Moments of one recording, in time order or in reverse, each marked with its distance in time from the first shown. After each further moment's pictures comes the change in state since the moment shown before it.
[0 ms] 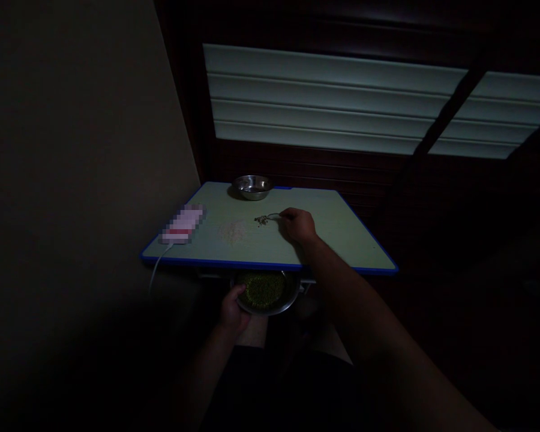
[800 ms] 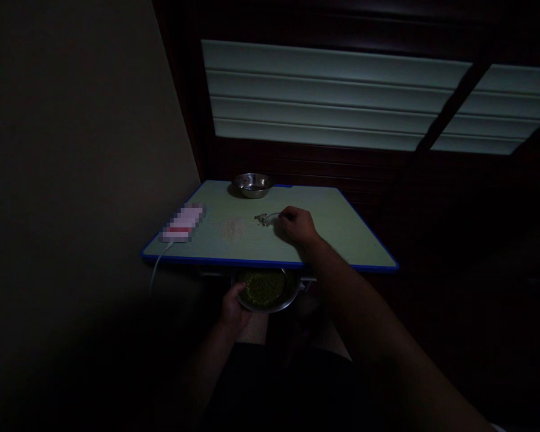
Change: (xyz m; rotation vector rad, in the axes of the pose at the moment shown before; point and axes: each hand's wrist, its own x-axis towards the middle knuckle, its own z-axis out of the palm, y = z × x) left_hand 0.002 -0.001 -0.002 0.005 -0.061 0.051; right_hand -0.008 -0.005 -0.002 0.102 -0.017 -0.032
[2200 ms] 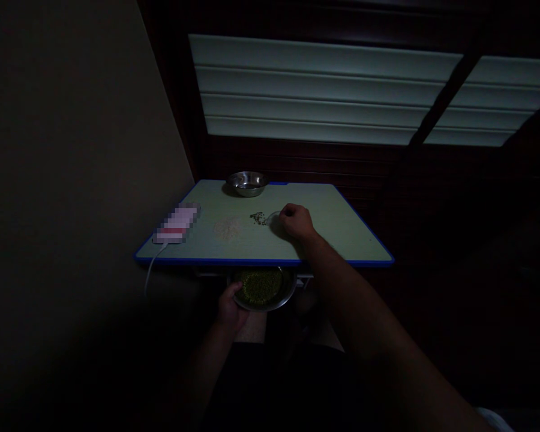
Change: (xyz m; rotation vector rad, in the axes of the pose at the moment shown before) left_hand -0.002 0.003 0.001 0.034 0.037 -0.009; right_hand 0.001 0.001 -0.002 -0.004 0.052 0.113
